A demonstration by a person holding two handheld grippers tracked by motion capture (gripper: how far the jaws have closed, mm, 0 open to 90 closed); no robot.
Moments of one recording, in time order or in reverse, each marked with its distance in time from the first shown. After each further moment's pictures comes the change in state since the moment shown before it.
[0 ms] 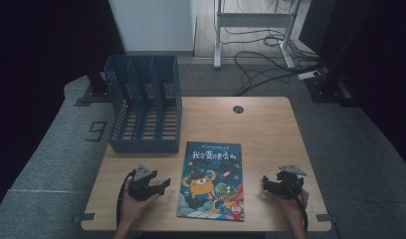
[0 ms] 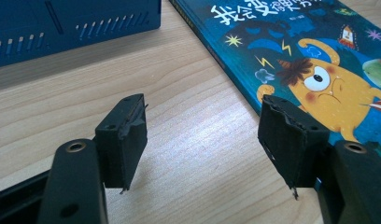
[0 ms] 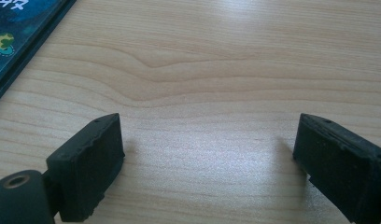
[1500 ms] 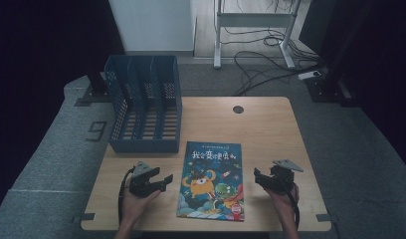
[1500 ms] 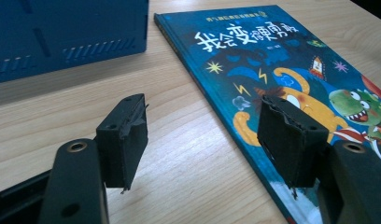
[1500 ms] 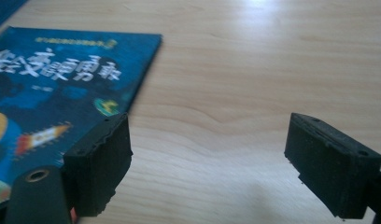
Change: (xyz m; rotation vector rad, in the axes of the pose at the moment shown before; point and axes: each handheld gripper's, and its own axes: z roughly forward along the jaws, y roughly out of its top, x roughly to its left) left arm -0.005 0.014 -0.004 -0.046 -0.056 -0.048; right arm 0.034 0.030 -0.023 -0.093 0.088 0.053
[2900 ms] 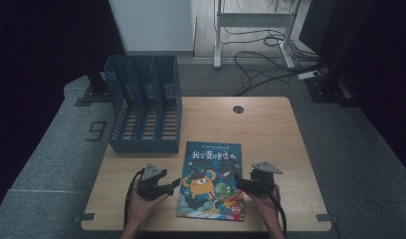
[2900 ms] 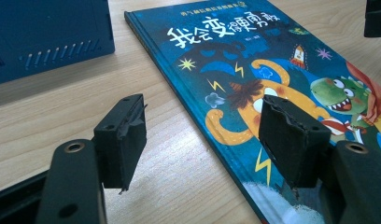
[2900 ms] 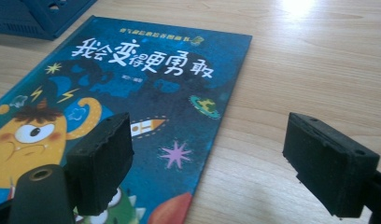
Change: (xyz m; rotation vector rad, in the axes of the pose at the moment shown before) left arm -0.022 0.001 0.008 0.020 -0.012 0.060; right arm 0.055 -0.005 0.005 -0.004 0.128 -0.077
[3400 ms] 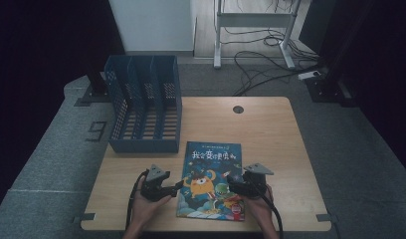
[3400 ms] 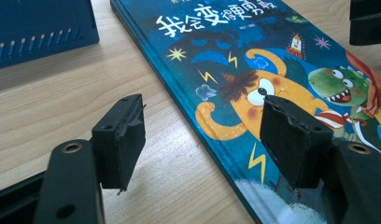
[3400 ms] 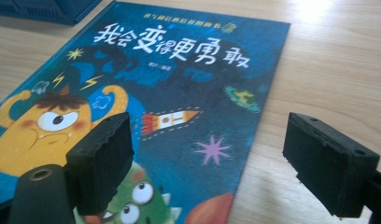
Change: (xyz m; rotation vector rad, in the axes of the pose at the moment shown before) left arm -0.006 -0.003 0.009 0.030 -0.011 0.006; right arm 0.018 -0.006 0.012 0.032 0.047 -0.023
